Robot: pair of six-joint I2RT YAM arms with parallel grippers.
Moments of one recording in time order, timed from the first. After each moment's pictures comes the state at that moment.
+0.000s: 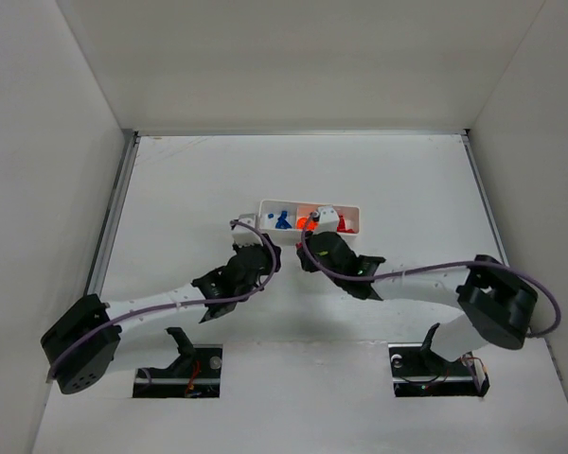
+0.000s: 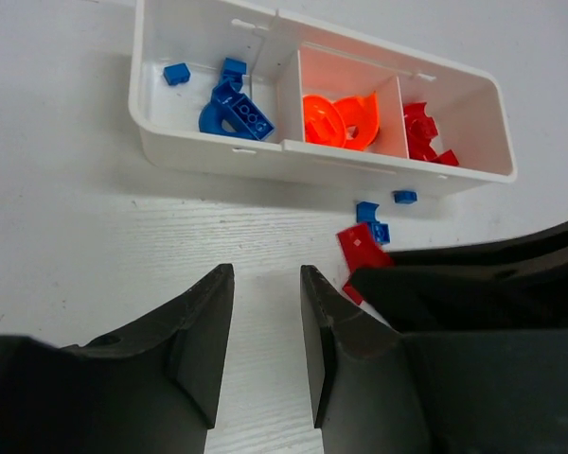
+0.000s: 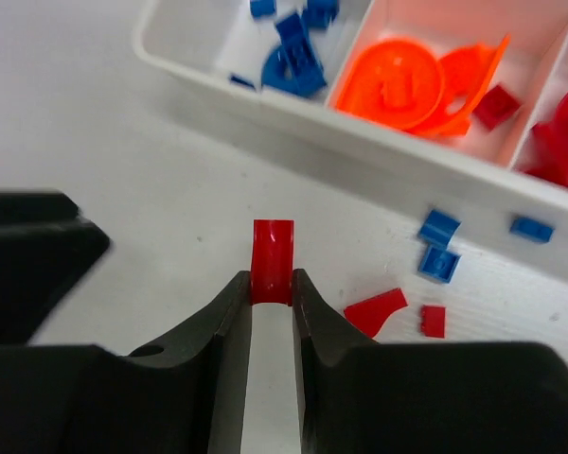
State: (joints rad) left arm -0.93 1.12 0.43 0.25 -0.56 -0.68; right arm 0.99 1.53 0.74 0.20 0.43 0.55
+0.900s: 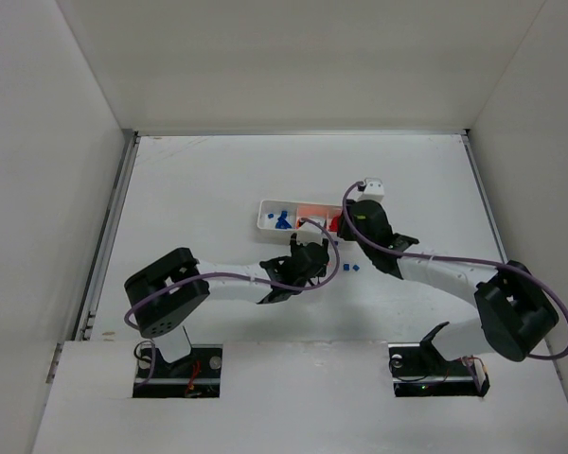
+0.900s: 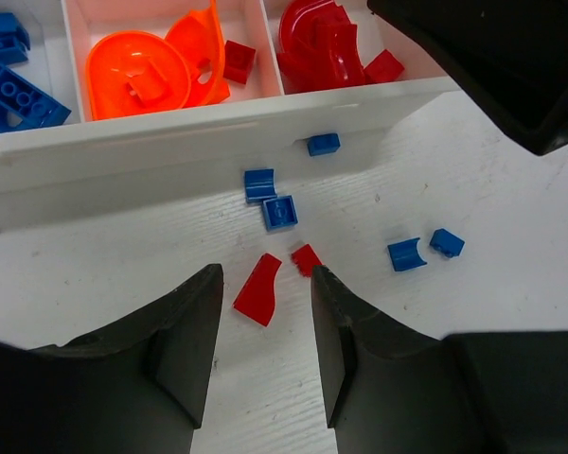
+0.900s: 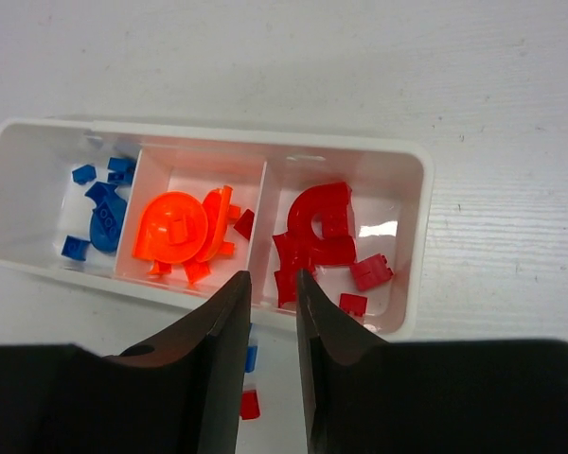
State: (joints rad) left arm -1.10 1.66 0.80 0.24 -0.57 -0.58; right arm 0.64 1.39 0.72 0.16 0.38 0.49
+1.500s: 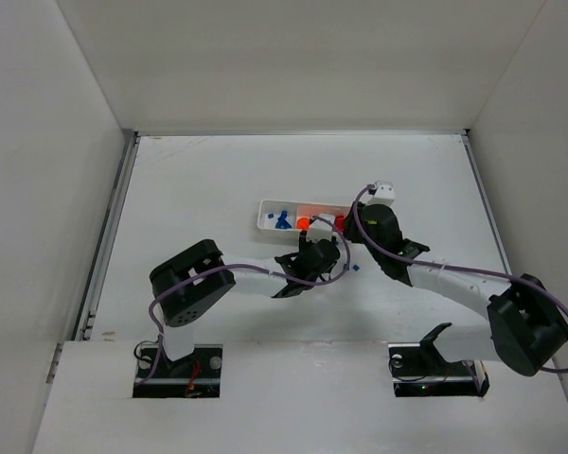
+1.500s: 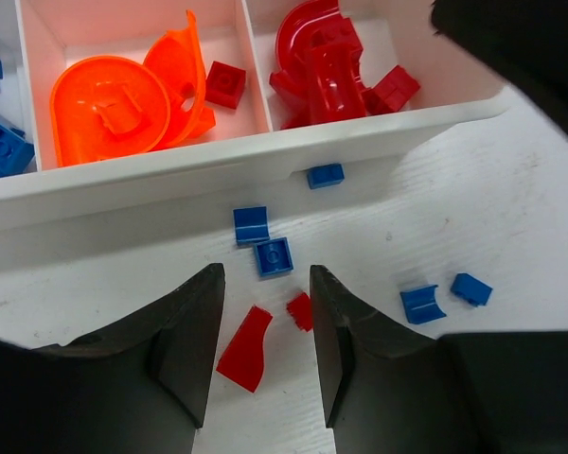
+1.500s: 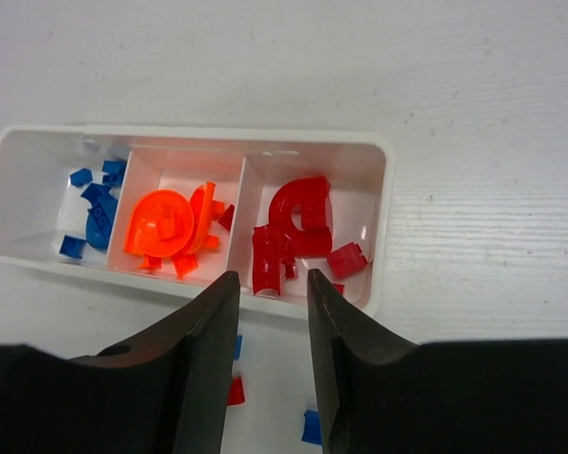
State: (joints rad) left arm -1.09 1.81 0.91 0.27 -0.60 -0.53; right arm 0.61 1.30 0.65 0.17 0.37 0.49
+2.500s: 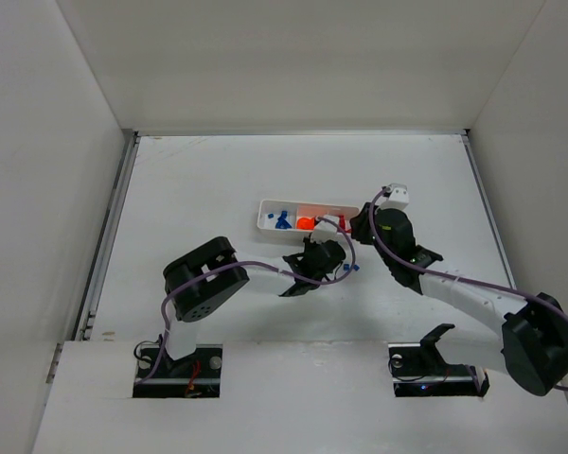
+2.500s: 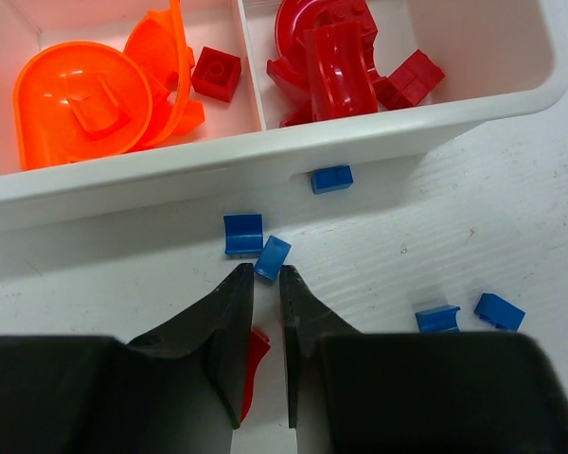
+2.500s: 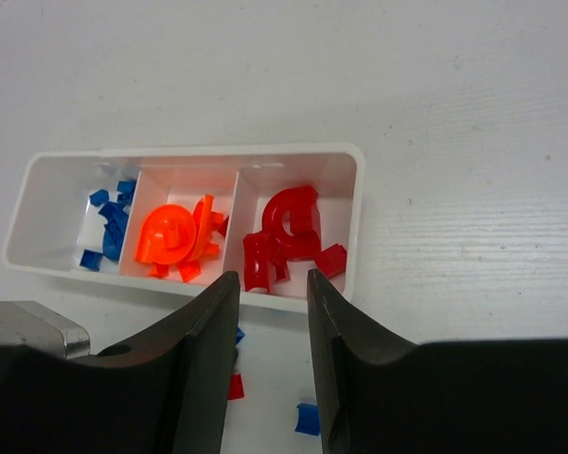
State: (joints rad) left arm -1.09 1.91 0.96 0.25 -0.62 -0.54; right arm 0.57 1.17 0.58 0.20 0.35 0.52
